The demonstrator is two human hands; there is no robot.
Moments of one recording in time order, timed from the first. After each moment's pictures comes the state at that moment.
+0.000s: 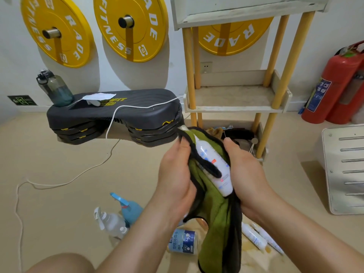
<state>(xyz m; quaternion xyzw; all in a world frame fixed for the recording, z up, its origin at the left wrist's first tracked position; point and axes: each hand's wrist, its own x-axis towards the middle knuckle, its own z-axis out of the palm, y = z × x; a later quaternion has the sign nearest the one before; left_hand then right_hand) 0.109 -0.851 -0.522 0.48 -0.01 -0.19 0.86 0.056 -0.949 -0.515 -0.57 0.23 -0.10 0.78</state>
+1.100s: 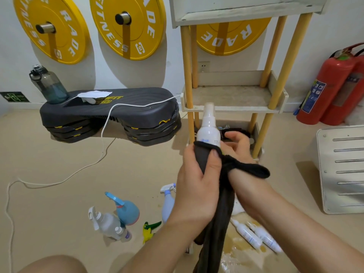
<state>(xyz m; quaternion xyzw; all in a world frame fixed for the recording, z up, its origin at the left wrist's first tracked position) 0.082 -0.858 -0.541 0.76 -0.16 -0.01 0.63 0.081 -0.959 -0.529 -0.61 0.26 -0.17 0.73</state>
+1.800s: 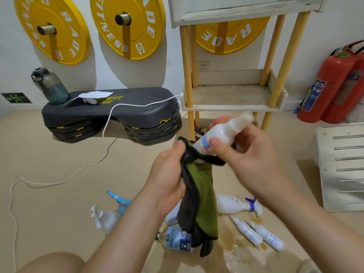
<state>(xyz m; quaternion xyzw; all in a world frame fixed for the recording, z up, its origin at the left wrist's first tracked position) 0.112 -0.837 -0.520 0.54 0.04 -0.26 0.80 0.050 -0.969 -0.510 -0.73 0.04 -0.25 0.64</state>
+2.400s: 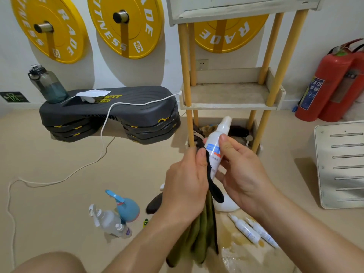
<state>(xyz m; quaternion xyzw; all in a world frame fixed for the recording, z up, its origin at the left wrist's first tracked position) 0.083 -0.845 -0.540 0.87 -0.23 0.07 0.43 0.058 -0.957 -0.528 -0.46 0.19 -0.11 0.86</state>
